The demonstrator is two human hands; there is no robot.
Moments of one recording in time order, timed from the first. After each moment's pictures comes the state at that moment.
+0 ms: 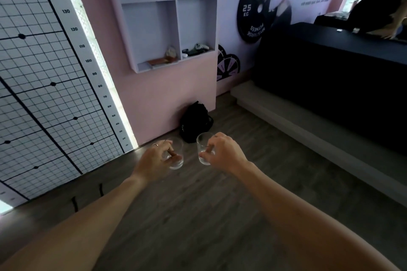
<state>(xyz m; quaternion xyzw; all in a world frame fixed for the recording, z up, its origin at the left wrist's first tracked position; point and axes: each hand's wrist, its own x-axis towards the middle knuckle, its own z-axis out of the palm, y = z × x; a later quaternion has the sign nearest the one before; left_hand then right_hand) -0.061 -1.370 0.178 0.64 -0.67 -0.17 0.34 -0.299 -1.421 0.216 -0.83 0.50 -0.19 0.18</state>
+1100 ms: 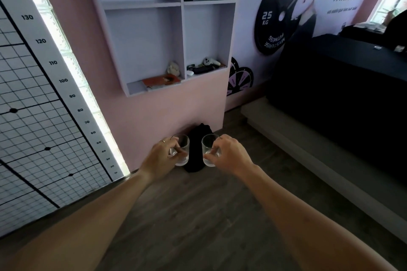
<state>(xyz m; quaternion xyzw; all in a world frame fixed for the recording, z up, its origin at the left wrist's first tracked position) 0.021 -1.751 0.175 0.64 -0.66 -0.18 0.36 -0.216 -1.797 0.216 -0.83 0.49 -0.19 0.17</state>
